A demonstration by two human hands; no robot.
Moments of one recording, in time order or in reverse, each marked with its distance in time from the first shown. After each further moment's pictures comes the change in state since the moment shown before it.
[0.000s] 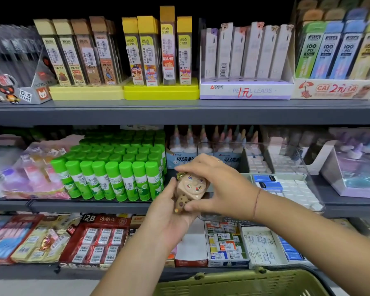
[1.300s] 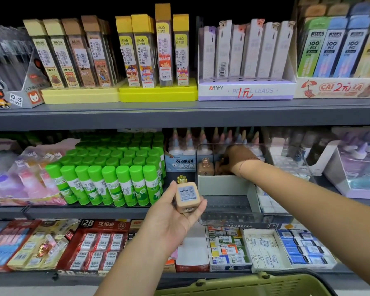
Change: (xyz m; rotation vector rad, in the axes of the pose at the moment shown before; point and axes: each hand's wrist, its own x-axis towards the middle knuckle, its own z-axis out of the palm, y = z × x) left_hand 0.013 0.001 -0.006 0.031 0.073 0.039; right_hand 0.062 0.127 0.003 -0.345 -0.145 0.683
